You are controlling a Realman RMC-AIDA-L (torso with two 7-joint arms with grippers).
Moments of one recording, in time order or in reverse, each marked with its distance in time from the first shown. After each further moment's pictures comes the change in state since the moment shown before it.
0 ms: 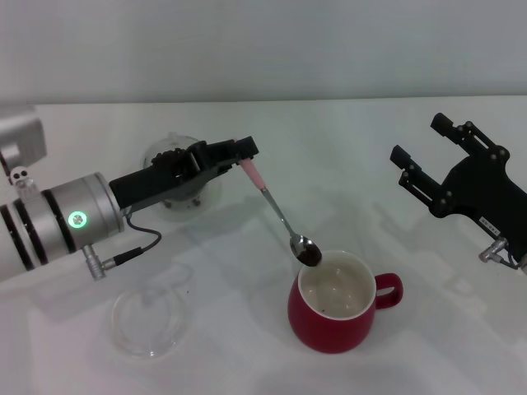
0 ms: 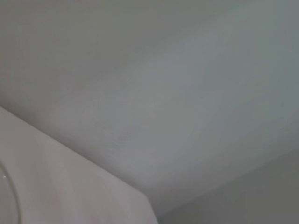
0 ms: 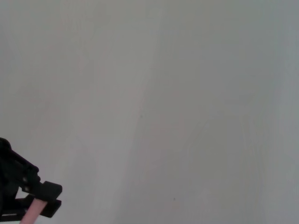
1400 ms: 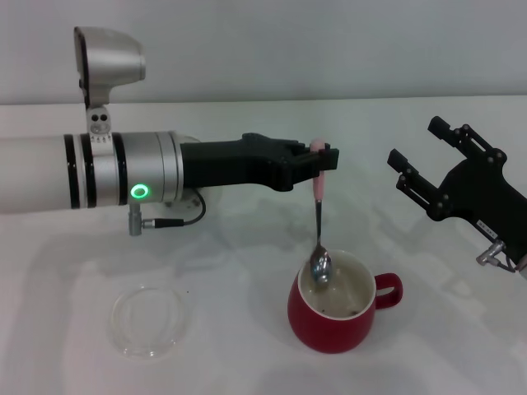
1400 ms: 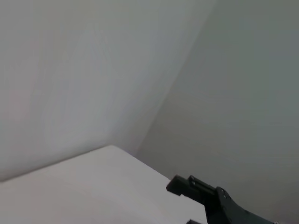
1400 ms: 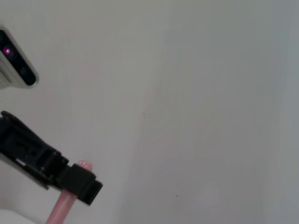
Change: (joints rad) left arm -0.066 -0.001 0.244 0.306 0.128 0.044 0.219; right arm -0.001 0.000 0.000 0.008 -0.007 0.005 -0.018
